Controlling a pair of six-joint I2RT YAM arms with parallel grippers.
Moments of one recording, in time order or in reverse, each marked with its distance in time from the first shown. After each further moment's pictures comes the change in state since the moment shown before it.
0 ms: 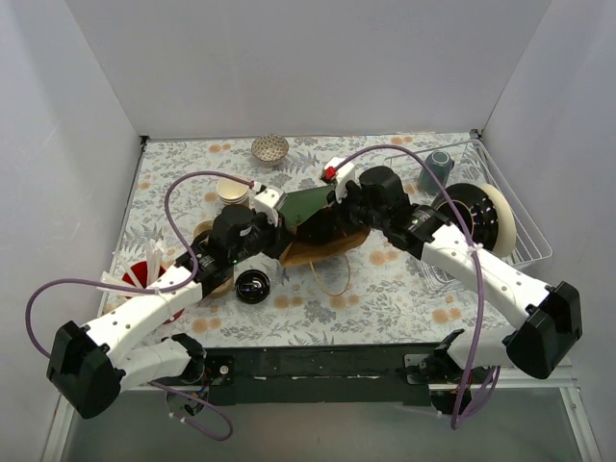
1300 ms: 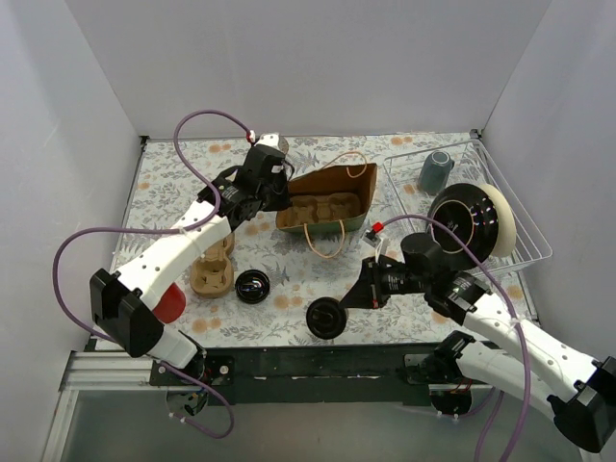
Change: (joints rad) left arm 0.021 0.409 0.667 -0.565 -0.363 -0.336; right arm -0.002 -0.528 -0.530 -0.026 -0.487 0.713
